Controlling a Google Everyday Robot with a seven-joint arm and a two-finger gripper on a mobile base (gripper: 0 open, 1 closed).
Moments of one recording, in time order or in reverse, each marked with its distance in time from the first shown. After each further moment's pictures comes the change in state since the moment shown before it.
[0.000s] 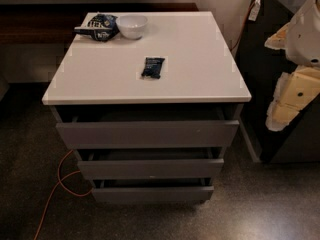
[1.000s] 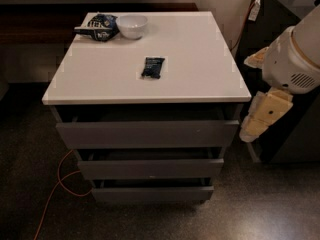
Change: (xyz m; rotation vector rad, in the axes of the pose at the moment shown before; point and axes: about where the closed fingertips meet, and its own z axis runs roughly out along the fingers) arm -0.018 0.005 0.052 -0.024 -0.143 0.016
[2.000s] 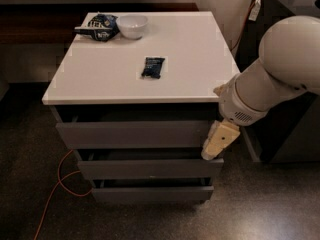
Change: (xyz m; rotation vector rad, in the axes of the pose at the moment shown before) arm -0.014 0.014 0.110 -0.008 -0.020 0.041
